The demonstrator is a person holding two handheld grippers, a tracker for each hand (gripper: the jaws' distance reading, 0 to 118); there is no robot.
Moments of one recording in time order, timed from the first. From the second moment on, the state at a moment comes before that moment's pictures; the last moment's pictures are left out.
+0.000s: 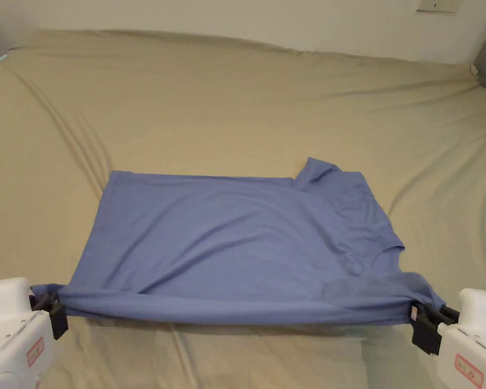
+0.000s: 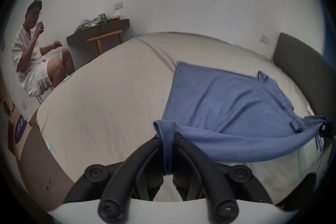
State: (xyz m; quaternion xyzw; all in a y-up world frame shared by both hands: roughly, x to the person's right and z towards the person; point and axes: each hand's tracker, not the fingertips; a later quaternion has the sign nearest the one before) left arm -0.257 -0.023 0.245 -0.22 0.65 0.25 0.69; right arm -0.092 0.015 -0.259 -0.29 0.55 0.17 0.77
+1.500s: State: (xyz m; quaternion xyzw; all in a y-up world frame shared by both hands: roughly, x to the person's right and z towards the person) left arm -0.319 0.134 0.171 -0.09 0.66 0.05 0.75; right arm -0.213 0.149 -0.239 -0.05 0.55 0.16 0.82
